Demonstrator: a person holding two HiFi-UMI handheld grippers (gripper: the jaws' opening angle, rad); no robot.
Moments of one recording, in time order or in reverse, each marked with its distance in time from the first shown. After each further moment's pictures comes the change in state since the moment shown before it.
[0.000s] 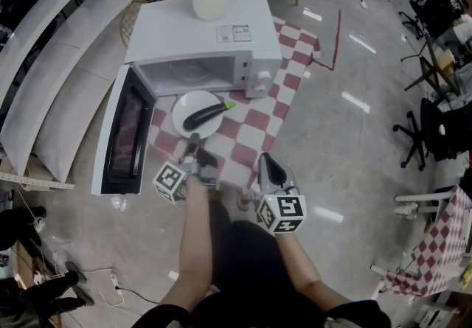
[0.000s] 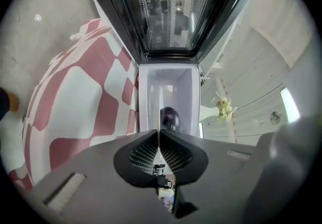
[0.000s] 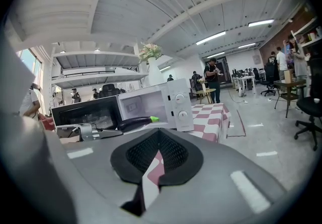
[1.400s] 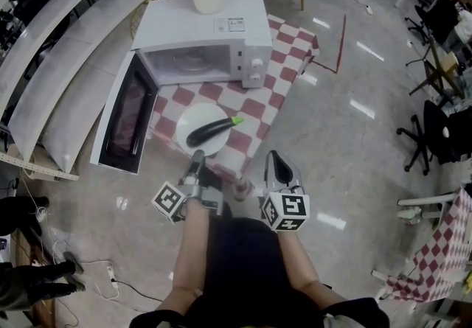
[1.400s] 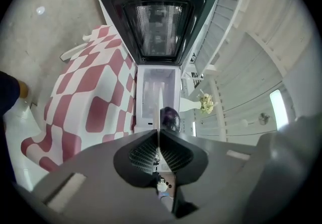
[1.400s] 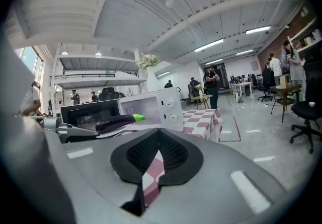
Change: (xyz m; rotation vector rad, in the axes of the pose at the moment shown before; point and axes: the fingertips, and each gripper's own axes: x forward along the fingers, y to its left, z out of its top) left arm -0.110 -0.037 -0.069 -0.067 0.008 -0.063; right arm -0.065 -0.027 -0.006 -0.022 -0.061 -0.018
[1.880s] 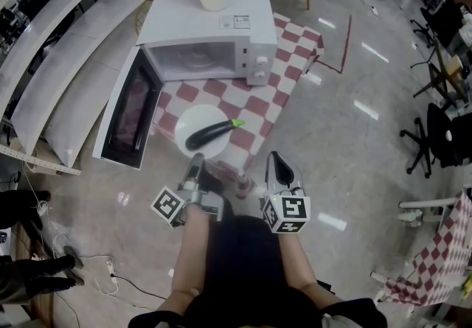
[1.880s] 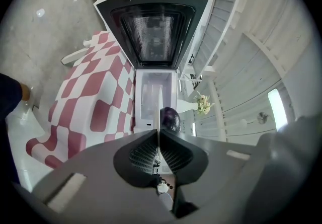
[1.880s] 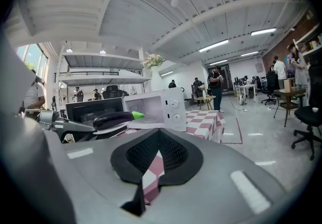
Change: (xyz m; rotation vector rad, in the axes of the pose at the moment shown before) left arm -0.022 -0.010 0.000 0.019 -0.025 -0.002; right arm -0.007 0.010 0.000 -0.045 0.008 0.029
